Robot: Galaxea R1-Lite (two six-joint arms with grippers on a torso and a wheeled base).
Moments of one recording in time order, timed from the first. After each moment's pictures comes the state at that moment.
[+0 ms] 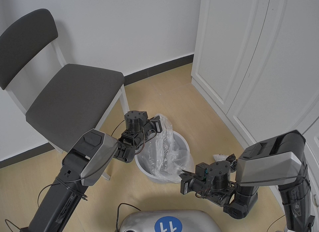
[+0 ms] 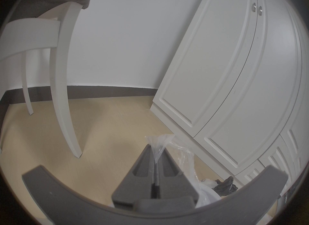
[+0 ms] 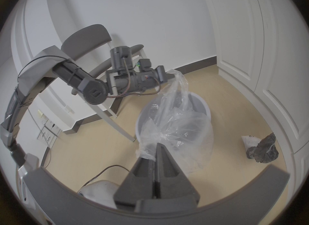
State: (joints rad) left arm -0.43 2.89 -1.97 -0.84 -0.09 -0.28; right arm 0.70 2.43 -0.57 -1.55 -0.09 0.23
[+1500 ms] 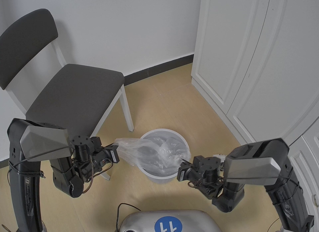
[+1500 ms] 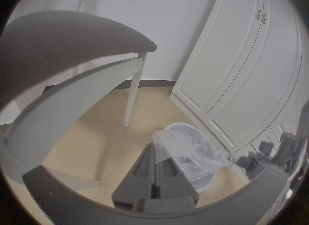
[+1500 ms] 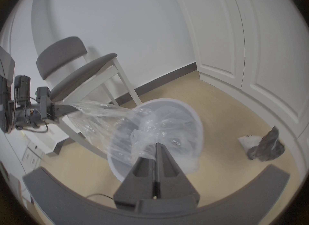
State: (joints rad) left arm -0.28 2.38 -0.59 -1.53 -0.10 -0.26; right arm 0.65 2.60 -0.82 -1.55 -0.24 0.29
